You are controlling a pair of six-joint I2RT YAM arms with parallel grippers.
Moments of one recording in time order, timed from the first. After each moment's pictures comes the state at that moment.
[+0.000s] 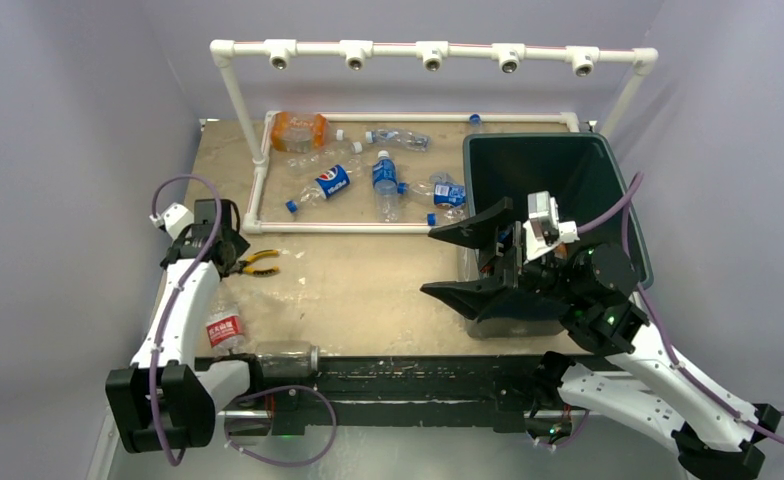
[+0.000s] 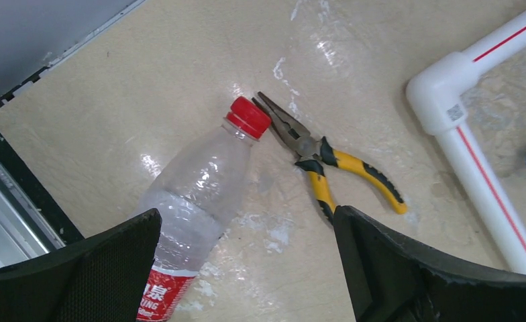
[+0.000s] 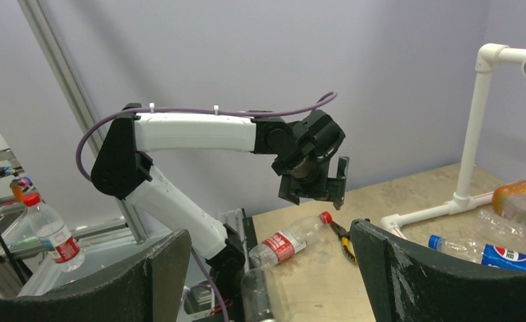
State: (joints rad) left arm 0.08 1.09 0.84 -0.78 -0.55 -0.77; right arm 0.86 0.69 0.91 0.13 -0.48 0.30
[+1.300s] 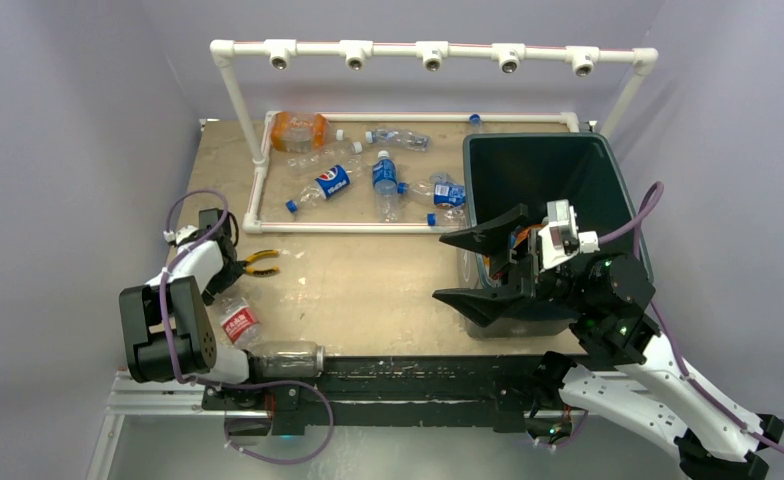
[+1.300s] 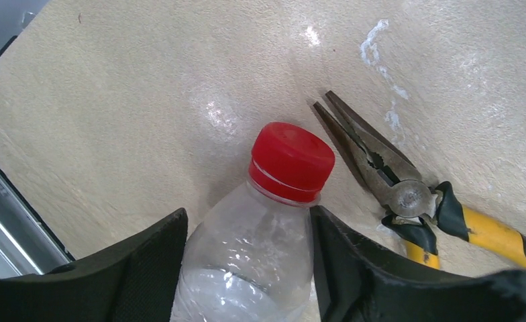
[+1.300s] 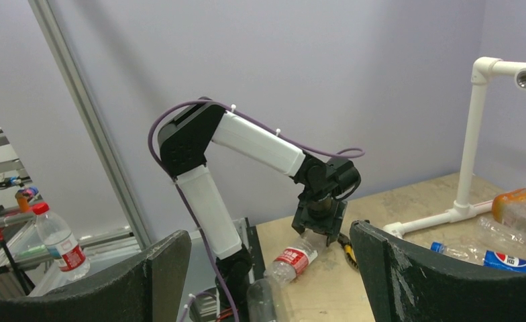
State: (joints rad) left arm 0.22 1.43 0.73 -0.57 -0.52 -0.66; right arm 0.86 0.62 0.89 0.12 -0.46 0.32
